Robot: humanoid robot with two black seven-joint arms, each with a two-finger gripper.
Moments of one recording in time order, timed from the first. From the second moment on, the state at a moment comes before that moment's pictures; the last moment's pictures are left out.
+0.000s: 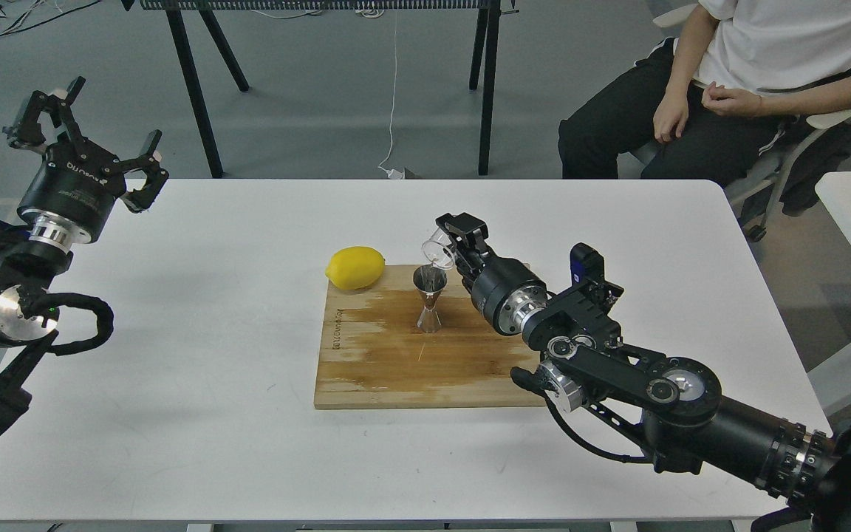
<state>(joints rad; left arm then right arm) -0.52 0.52 -1.00 -0.90 0.08 -0.40 -0.36 0.67 -0.09 0.42 1.19 -0.72 -0.41 0.02</state>
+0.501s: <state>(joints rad) -0.52 0.52 -1.00 -0.89 0.08 -0.40 -0.37 0.68 -0.09 0.42 1.19 -0.76 -0.41 0.02</state>
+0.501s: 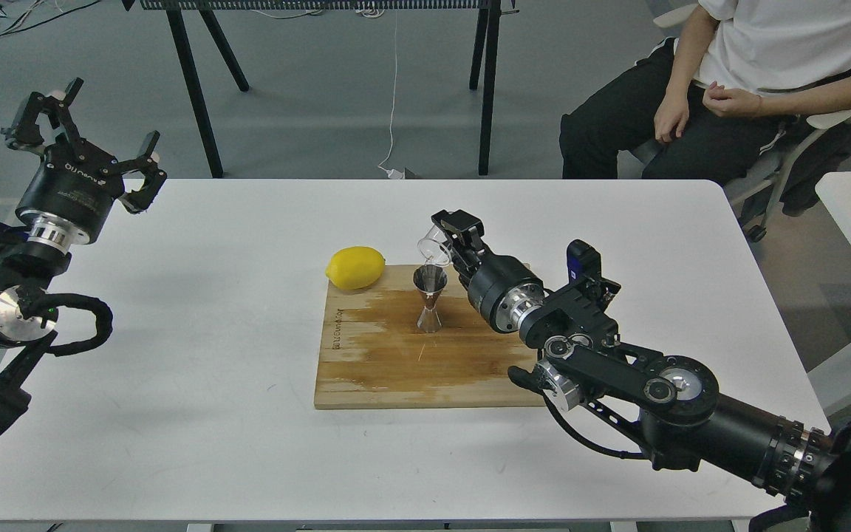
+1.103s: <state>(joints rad) -0.52 0.52 -1.00 -0.89 0.08 -0.40 -0.37 0.69 -0.10 0.38 1.19 -0.82 -0.42 0.02</state>
